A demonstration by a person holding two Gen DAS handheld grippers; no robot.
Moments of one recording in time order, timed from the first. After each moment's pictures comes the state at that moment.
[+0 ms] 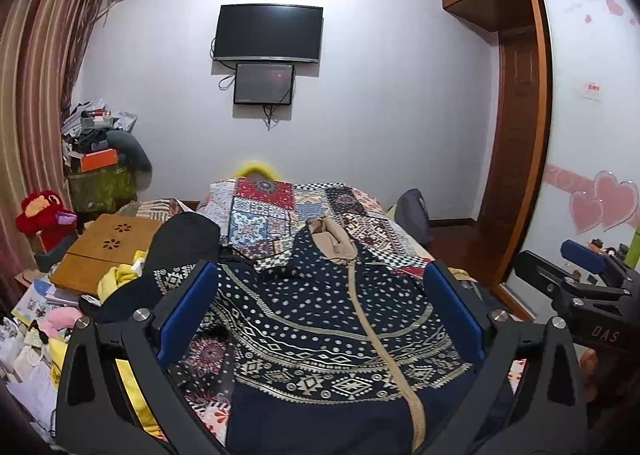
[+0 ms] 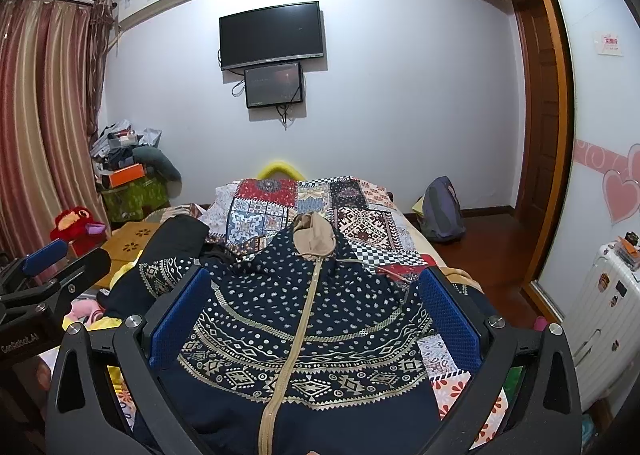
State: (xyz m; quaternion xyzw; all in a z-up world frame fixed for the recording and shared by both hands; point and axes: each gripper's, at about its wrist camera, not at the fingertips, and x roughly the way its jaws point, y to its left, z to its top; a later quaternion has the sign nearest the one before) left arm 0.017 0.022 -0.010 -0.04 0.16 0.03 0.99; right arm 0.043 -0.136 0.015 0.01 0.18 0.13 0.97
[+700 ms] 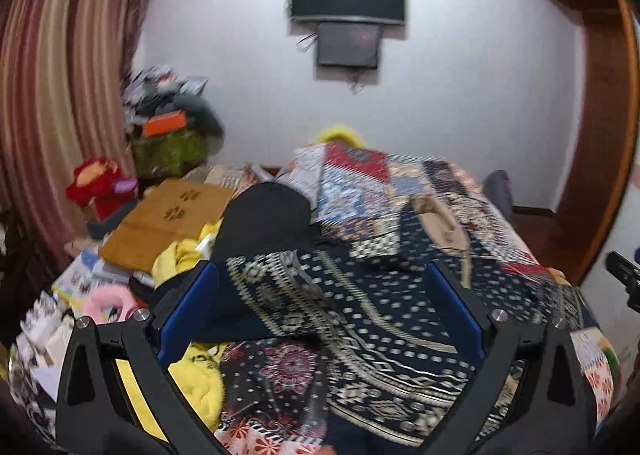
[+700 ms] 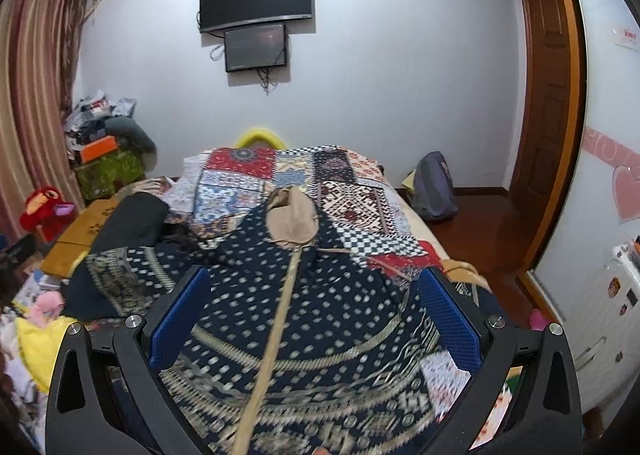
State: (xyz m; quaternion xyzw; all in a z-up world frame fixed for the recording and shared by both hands) left arm 0.115 0.140 -0.061 -0.06 0.23 0.18 0.96; right arm 0.154 -0.124 -0.022 -0.02 0.24 0.10 0.96
